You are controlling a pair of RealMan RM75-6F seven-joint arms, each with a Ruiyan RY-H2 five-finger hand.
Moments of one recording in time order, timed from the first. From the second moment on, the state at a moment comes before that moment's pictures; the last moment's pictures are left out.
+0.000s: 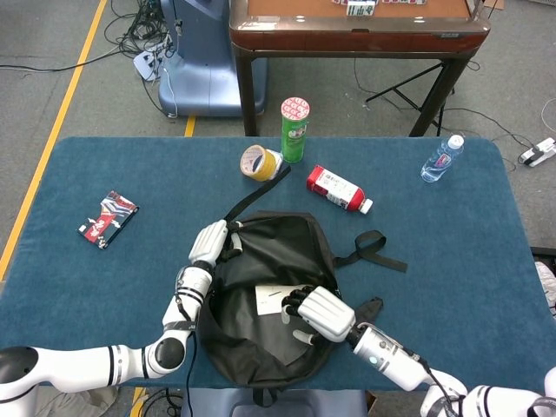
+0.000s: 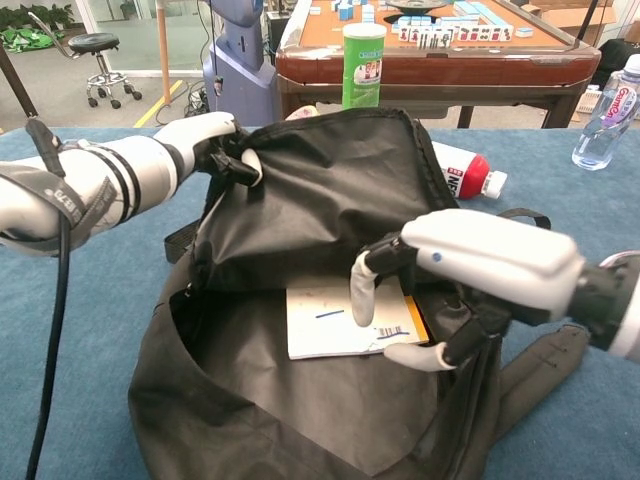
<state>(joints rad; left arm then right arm) -0.87 -1.72 -0.43 -1.57 0.56 1.04 0.31 0.56 -1.55 0.03 -1.55 -1.80 0.99 0.01</state>
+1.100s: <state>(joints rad) -0.91 -1.75 -0.45 -1.59 0.49 1.06 0.28 0.56 -1.65 -0.03 -1.38 -1.71 1.06 -0.02</state>
